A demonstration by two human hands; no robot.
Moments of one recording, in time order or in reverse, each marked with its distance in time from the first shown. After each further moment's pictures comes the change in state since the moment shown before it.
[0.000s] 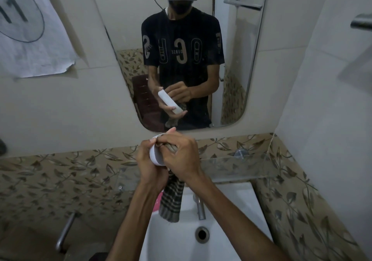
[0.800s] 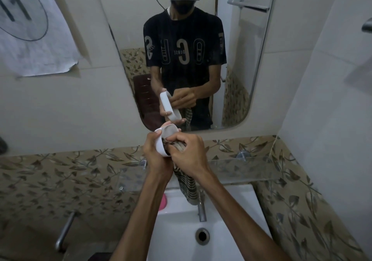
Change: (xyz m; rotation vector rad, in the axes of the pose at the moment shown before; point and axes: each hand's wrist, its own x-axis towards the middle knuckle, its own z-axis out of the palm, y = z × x) left_hand 0.028 -0.006 0.014 0.021 0.104 0.162; right_hand 0.009 0.012 -0.007 0.011 -0.110 0.278
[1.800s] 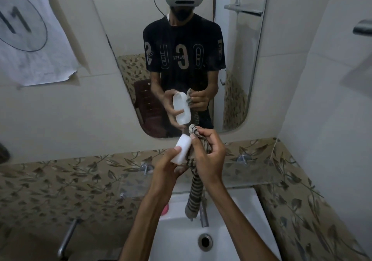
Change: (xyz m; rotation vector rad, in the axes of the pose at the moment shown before) left_hand -0.037 0.000 -0.004 0.278 -0.076 -0.253; right_hand -0.009 0.015 -0.022 0.464 0.439 -0.013
